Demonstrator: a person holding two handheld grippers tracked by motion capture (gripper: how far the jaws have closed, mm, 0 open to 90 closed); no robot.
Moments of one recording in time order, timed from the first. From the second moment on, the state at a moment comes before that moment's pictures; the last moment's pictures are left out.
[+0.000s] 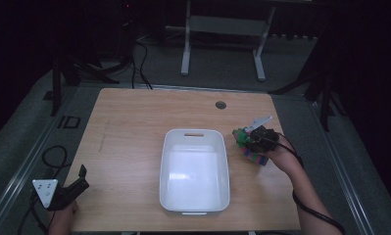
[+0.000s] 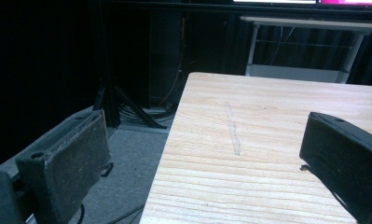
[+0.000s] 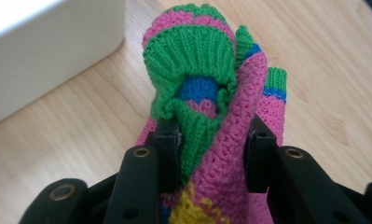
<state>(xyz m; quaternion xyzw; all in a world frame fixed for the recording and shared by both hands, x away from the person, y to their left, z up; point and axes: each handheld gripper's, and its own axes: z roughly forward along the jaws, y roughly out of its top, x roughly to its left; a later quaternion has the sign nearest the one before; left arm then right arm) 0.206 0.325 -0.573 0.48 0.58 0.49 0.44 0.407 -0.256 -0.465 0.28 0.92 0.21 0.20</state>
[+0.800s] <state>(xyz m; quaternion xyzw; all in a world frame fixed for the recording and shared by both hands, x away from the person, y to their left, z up) 0.205 0.324 -0.573 0.48 0.58 0.49 0.44 0.423 -0.241 -0.526 0.32 0.91 0.18 0.19</state>
